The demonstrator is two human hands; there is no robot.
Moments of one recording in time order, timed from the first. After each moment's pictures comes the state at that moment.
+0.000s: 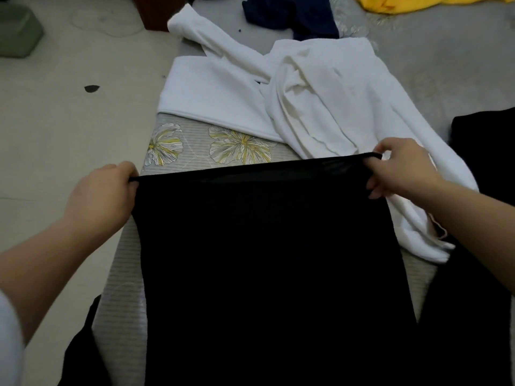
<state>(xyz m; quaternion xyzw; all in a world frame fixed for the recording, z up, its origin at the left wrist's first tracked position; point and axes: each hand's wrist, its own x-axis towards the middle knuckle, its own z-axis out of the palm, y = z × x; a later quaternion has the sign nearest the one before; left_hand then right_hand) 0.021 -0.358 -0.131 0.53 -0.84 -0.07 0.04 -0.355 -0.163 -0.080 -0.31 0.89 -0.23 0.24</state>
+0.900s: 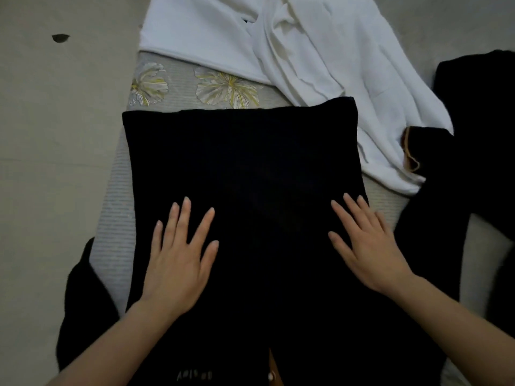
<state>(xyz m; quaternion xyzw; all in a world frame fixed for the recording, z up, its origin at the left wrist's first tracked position) 0.042 -0.129 -0.180 0.44 -0.88 -0.15 -0.07 -0.245 0.023 -0.151 -0.50 0.84 0.05 0.21</state>
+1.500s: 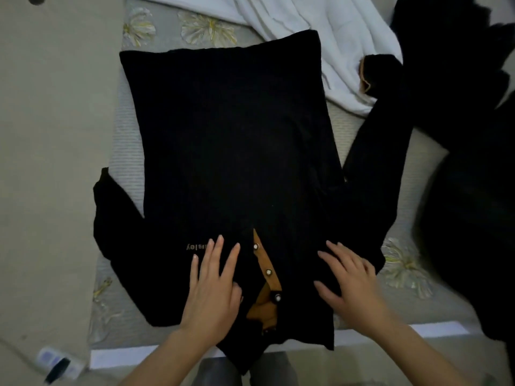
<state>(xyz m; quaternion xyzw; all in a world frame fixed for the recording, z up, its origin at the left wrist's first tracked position) 0.115 0.071 -0.131 0.37 -0.88 -0.27 -0.14 -0.108 0.236 -0.123 -0.49 0.84 -0.01 0.23</state>
